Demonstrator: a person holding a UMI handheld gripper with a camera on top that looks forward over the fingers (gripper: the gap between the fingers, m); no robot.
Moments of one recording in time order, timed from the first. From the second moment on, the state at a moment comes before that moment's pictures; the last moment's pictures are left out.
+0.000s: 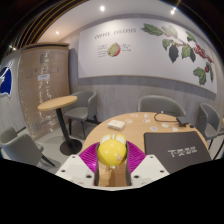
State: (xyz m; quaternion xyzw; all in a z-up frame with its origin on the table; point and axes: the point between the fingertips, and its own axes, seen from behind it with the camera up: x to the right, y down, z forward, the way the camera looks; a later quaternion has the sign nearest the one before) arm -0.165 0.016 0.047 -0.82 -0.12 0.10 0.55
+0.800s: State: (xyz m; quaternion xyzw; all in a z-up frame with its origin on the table) arm 0.081 -0.008 0.018 -0.87 -0.05 0.06 0.49
